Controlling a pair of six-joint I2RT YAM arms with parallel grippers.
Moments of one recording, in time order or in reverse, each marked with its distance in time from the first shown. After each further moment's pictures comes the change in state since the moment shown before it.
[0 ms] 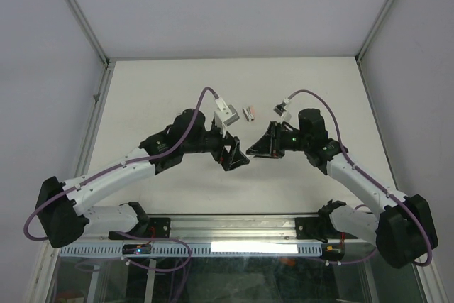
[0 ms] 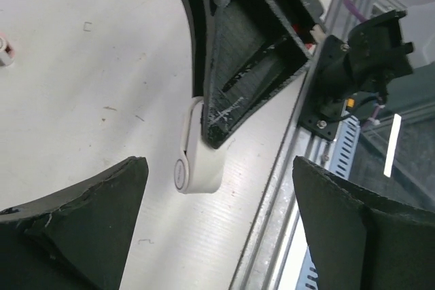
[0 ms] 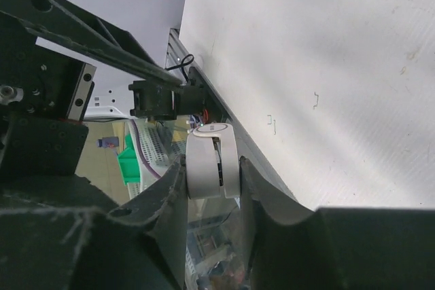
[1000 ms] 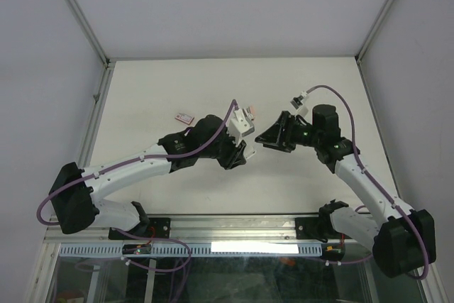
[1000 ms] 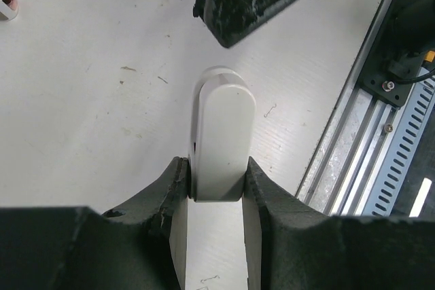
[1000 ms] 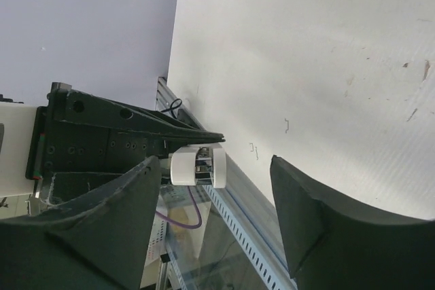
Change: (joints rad) left arm -0.107 0.150 0.066 -0.145 -0.186 0.134; right arm -0.112 -0.063 0.040 -0.107 0.068 -0.016
